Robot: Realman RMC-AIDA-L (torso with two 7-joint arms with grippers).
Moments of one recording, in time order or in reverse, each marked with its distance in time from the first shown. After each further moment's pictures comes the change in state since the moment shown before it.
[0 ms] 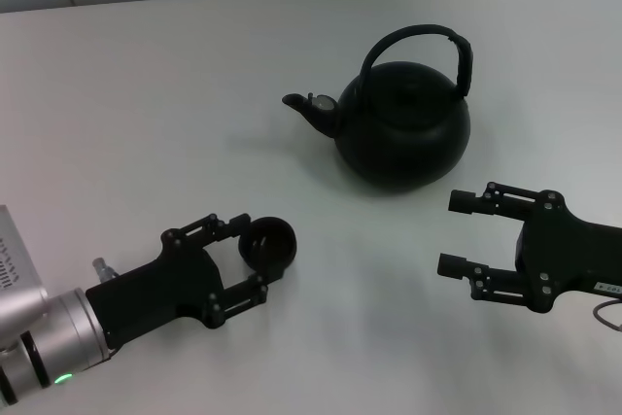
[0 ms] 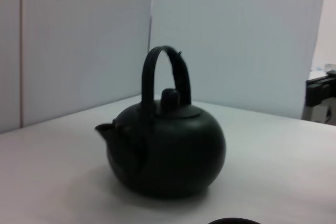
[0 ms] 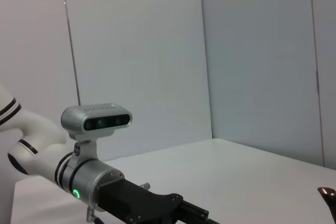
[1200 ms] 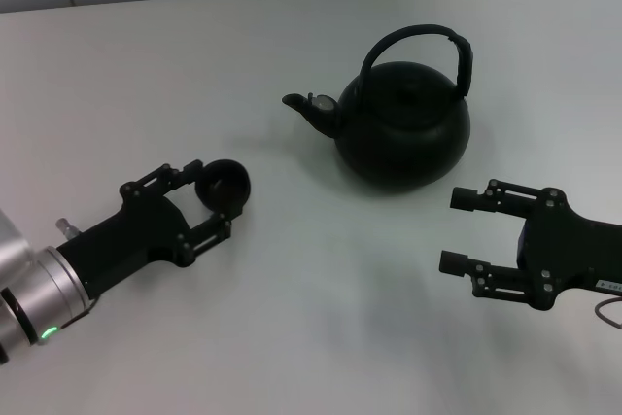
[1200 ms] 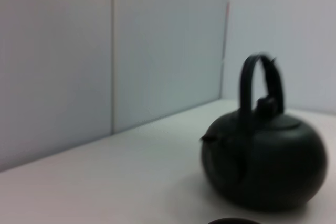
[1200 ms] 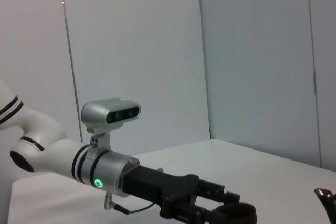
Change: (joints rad) left arm -0.030 0.000 -0.177 -0.025 -0.011 -0.082 0.052; right arm 0.001 -0.001 0.001 -0.005 0.002 0.000 0.002
